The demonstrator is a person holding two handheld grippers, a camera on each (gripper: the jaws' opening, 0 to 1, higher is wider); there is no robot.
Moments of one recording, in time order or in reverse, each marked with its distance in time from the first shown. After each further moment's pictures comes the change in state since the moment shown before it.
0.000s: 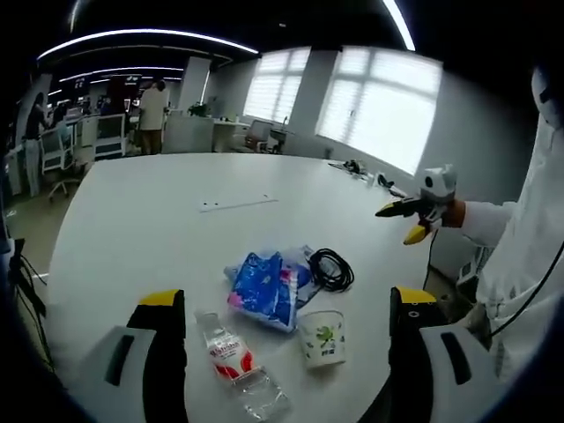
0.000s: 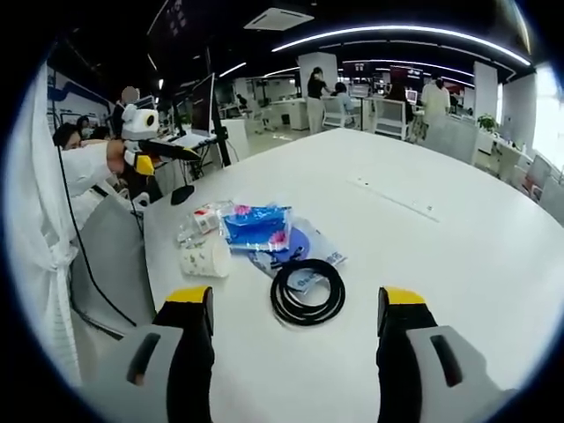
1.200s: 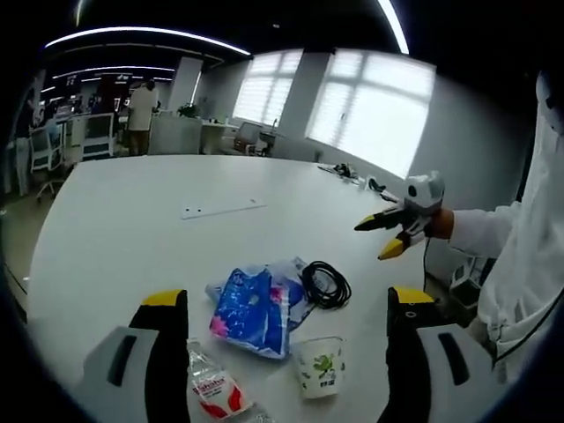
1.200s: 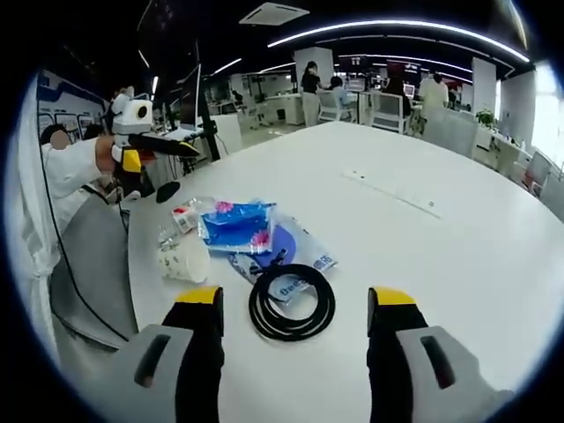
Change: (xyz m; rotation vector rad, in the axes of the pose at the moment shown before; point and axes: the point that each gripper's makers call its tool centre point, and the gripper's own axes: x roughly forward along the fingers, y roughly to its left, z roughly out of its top) left arm 0.046 -0.007 0.010 -0.004 -0.015 -0.064; right arm 0.042 -0.022 -0.004 0.007 0.029 -0.014
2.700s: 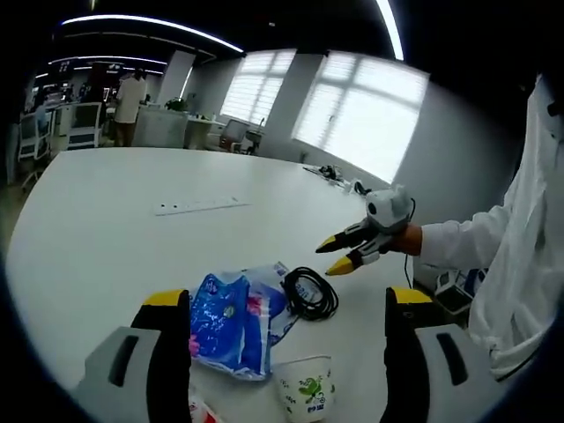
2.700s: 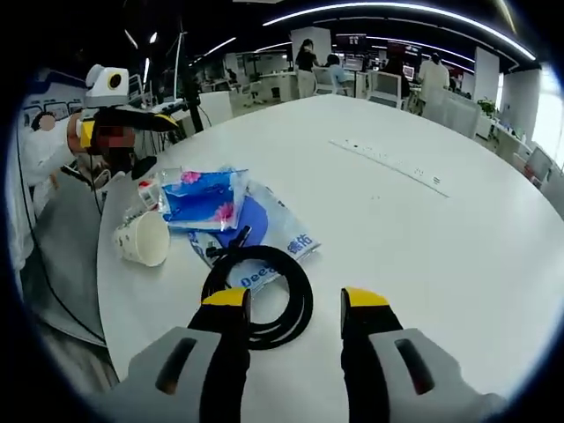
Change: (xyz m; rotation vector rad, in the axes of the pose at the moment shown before) left arm 0.038 -0.012 -0.004 -0.039 -0.007 -0.089; right arm 0.057 -0.038 -0.036 -0.007 0.118 -0.031
